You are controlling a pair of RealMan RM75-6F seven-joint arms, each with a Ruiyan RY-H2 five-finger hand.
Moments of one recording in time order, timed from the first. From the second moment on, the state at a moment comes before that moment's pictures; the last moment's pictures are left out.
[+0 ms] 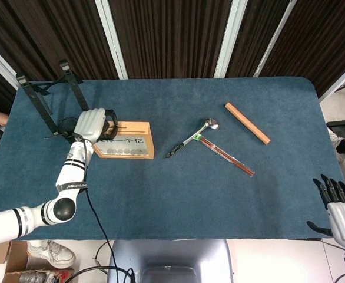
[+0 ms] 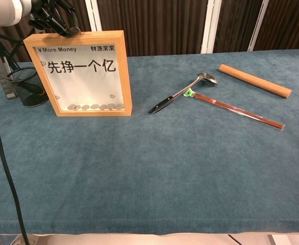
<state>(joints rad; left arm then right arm) -1.03 -1.28 -0.37 -1.59 0.47 0.98 0.42 0.02 -1.03 0.01 -1.68 -1.48 1.44 -0.13</state>
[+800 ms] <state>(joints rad) -0.63 -1.13 -0.10 -1.81 1.24 1.35 0.19 0.02 -1.05 -0.01 -1.68 -1.51 1.43 -0.18</state>
